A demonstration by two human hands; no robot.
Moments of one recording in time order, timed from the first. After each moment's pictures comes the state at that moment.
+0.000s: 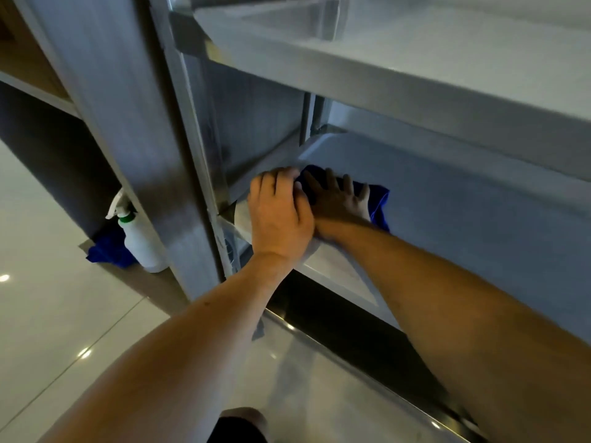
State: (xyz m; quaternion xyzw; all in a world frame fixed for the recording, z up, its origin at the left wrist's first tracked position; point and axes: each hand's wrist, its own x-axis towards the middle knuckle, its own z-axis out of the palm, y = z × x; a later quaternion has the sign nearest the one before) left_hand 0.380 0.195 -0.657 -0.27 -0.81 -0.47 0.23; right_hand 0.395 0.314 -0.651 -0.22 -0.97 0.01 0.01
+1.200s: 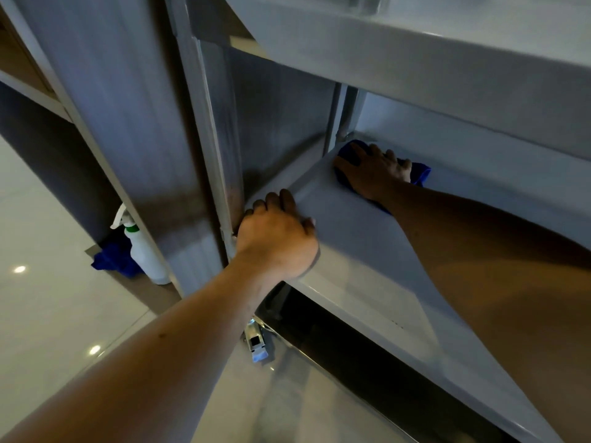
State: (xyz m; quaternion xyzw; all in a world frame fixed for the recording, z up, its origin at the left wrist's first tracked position) left_hand 0.316 0.172 -0.662 -0.30 -0.95 -0.10 0.03; right_hand 0.292 0.415 -0.649 -0.27 -0.96 0.03 0.03
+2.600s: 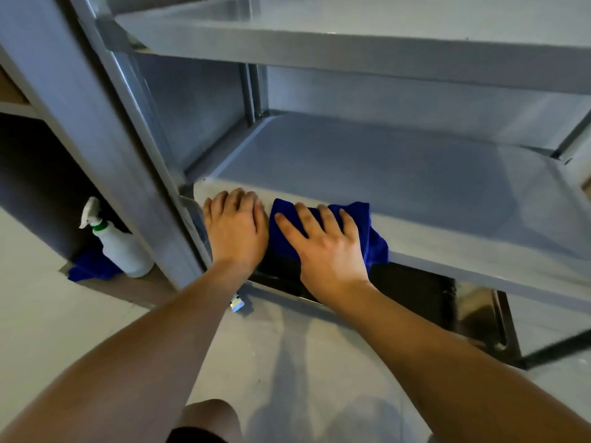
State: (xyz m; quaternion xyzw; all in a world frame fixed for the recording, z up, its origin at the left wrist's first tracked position) left_hand 0.436 0.146 -0.693 -0.36 -0.88 -0.25 0.21; right_hand 0.594 0.234 -0.681 -0.17 -0.97 -0.07 0.16
